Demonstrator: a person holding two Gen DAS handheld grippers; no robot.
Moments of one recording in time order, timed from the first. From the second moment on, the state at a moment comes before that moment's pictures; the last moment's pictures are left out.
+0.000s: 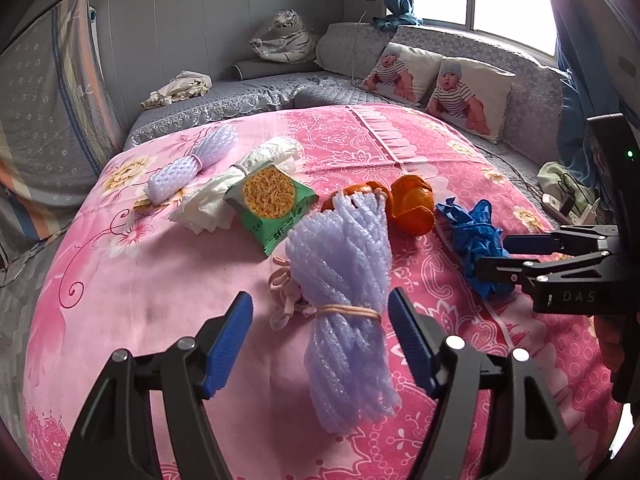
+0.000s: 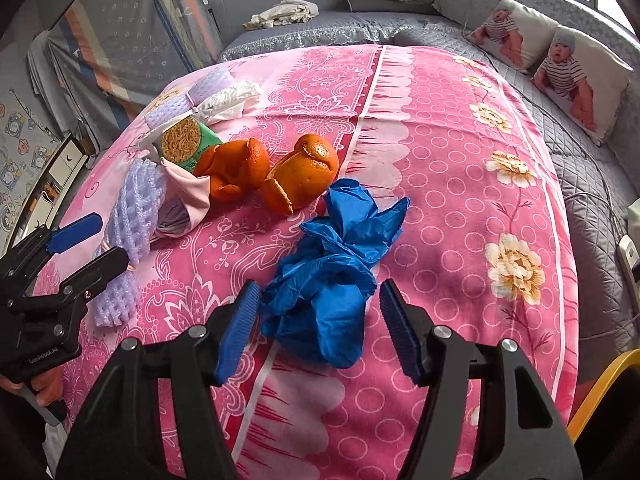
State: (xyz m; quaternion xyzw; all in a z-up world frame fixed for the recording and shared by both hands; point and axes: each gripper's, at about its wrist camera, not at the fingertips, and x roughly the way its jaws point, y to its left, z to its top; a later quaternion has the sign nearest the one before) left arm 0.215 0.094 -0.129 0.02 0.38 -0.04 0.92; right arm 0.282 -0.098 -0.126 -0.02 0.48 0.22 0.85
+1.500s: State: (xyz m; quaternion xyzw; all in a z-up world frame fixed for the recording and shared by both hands) left arm 0.214 0.195 -0.054 -0.06 0.31 0.11 0.94; right arm 0.286 -0.081 -0.071 -0.04 0.42 0.21 0.88
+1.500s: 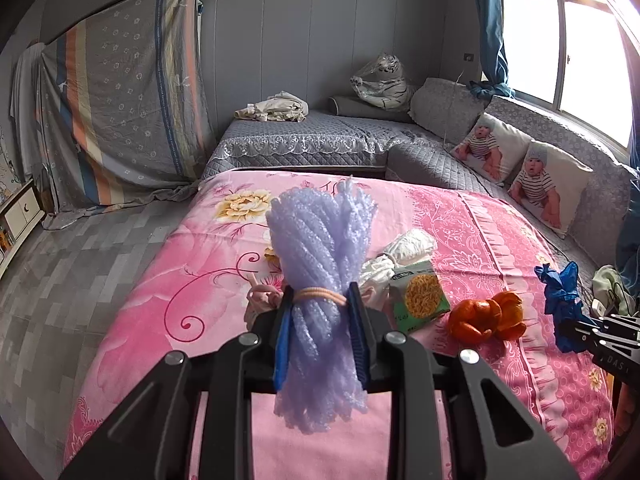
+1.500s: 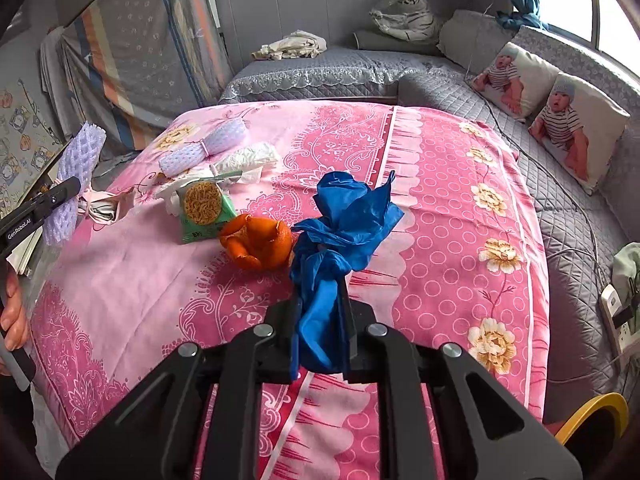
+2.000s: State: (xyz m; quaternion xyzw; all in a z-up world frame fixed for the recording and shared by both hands) left arm 0.166 0.167 -0.009 -0.03 0.26 0.08 0.96; right arm 0.247 -0.115 -0.035 -0.03 0.37 0.21 0.90
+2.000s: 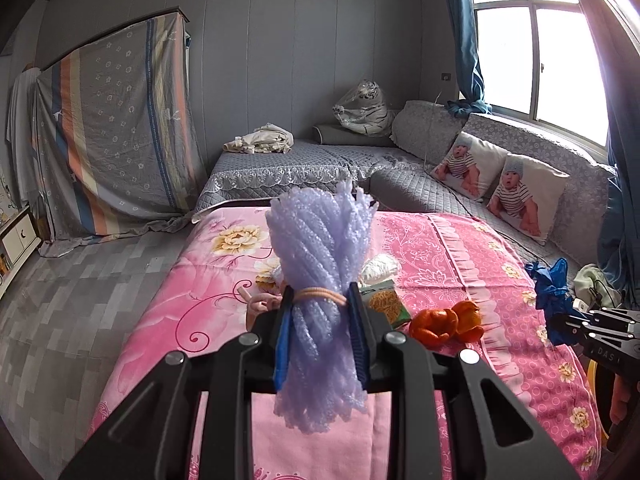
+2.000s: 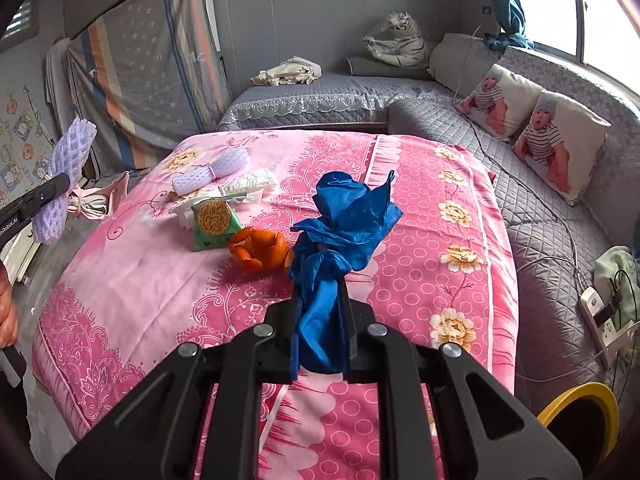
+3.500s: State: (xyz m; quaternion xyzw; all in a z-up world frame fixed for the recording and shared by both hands) left arm 0.168 -0.057 0.018 0.03 0.24 -0.15 0.96; right arm 0.189 -0.312 -0.018 0.07 0.33 0.05 0.94
